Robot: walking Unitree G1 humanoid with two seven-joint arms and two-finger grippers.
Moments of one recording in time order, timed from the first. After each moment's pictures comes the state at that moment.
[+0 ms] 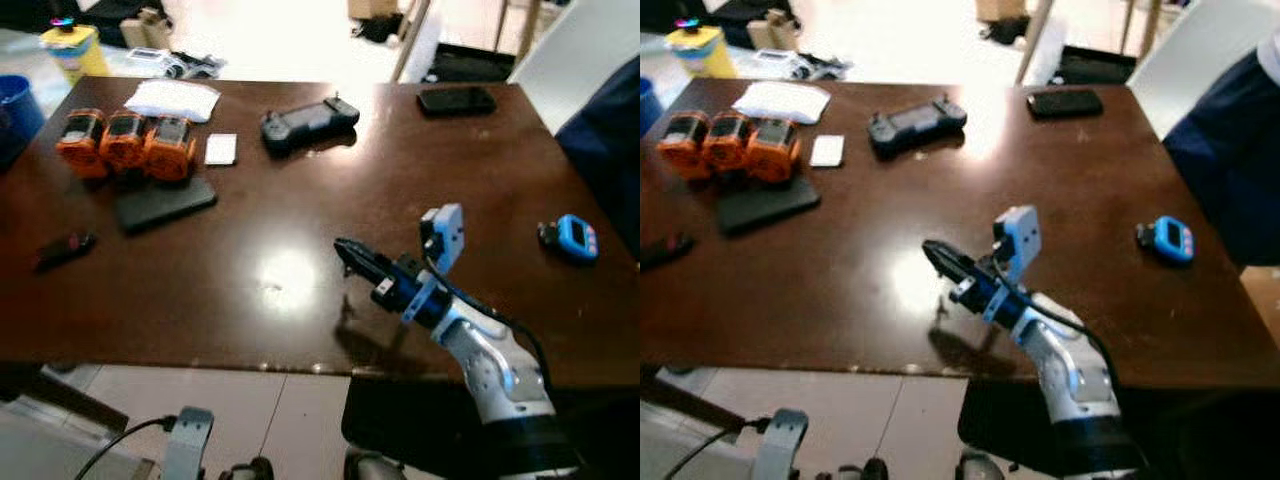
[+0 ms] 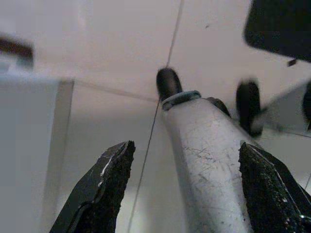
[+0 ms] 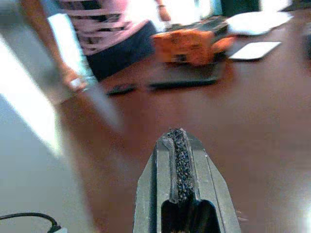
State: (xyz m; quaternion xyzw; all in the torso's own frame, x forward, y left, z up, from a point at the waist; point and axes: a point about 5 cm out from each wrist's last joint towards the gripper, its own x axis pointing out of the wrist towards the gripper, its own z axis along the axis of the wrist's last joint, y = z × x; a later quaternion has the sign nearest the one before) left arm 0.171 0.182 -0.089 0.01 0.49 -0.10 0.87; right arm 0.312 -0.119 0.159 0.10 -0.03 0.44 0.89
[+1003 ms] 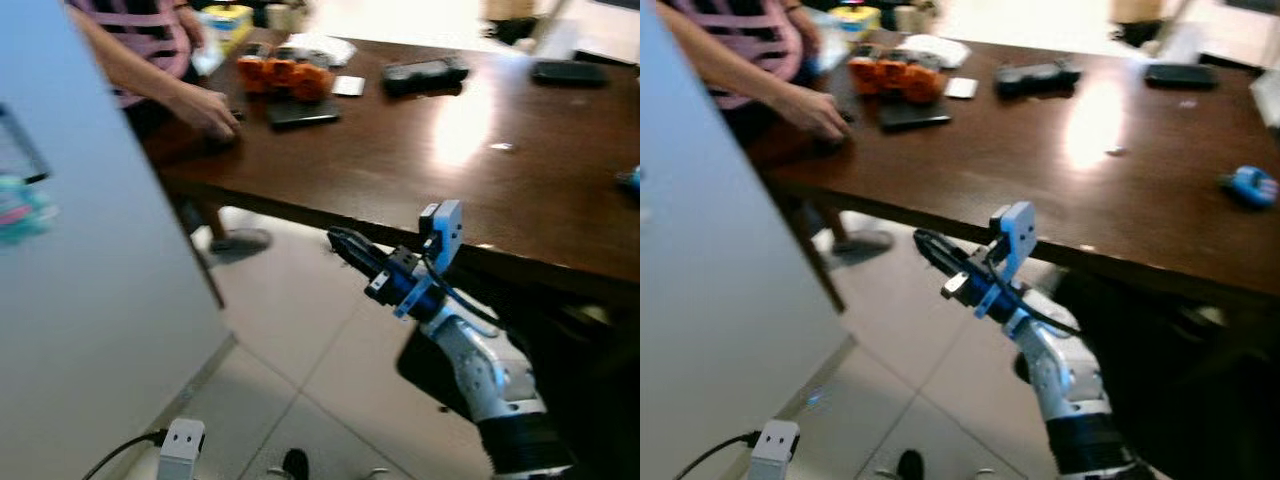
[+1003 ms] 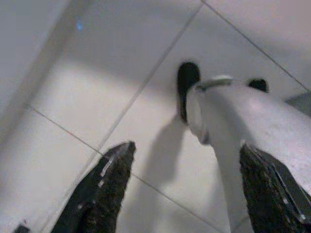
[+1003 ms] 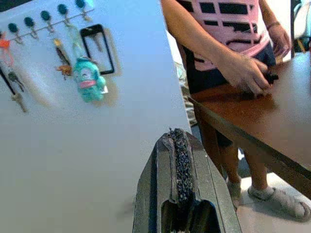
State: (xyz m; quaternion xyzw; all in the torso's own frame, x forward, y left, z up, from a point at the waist) left arm 0.160 0.200 -0.090 -0.03 0.49 -0.08 0.87; right arm 0.312 -0.113 0.176 0.12 -0.10 0.44 0.89
